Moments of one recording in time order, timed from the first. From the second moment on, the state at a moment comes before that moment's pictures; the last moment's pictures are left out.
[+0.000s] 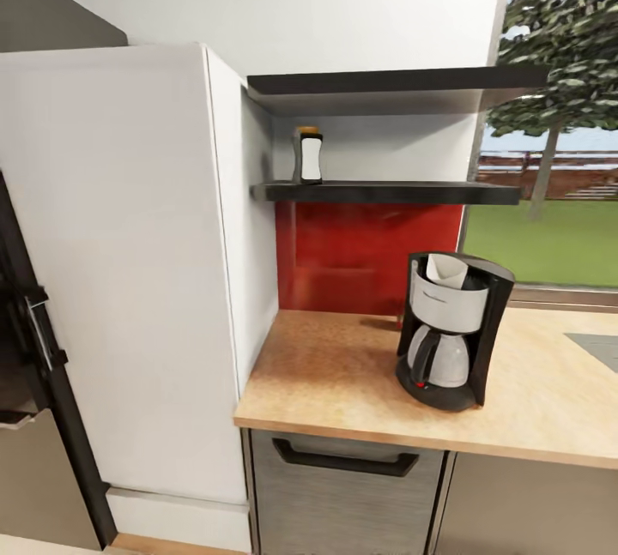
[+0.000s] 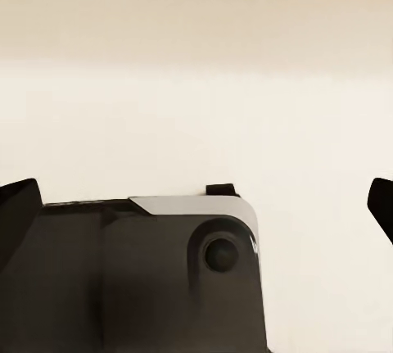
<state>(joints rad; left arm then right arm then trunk) -0.19 0.19 -0.33 -0.08 0.37 -0.09 -0.04 -0.02 0.03 -0.05 -0.15 -0.01 -0.23 -0.04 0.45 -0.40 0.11</state>
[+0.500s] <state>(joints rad) -0.19 0.19 -0.33 0.00 0.37 -0.08 0.07 -0.02 0.03 -0.05 -0.15 0.00 -0.24 -0.04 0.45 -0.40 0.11</state>
